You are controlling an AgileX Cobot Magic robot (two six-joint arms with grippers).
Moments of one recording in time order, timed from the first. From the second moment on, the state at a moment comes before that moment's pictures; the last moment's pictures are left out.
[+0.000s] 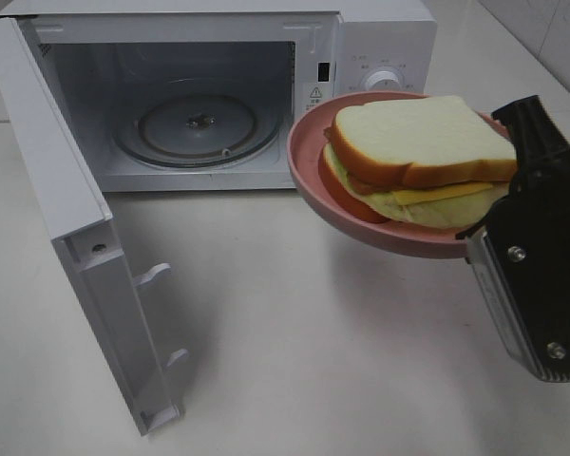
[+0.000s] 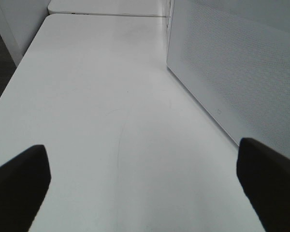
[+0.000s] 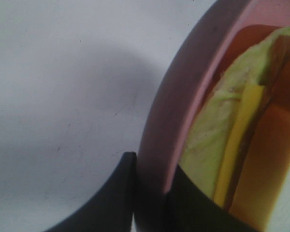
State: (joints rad) left arm 0.01 0.00 -0.50 0.00 1.04 -0.03; right arm 0.67 1.02 -0.56 -0.38 0.43 -1.04
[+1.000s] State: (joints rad) left arm 0.01 0.00 -0.50 0.00 1.04 -0.03; right arm 0.67 0.95 -0.56 -0.65 0.76 -0.46
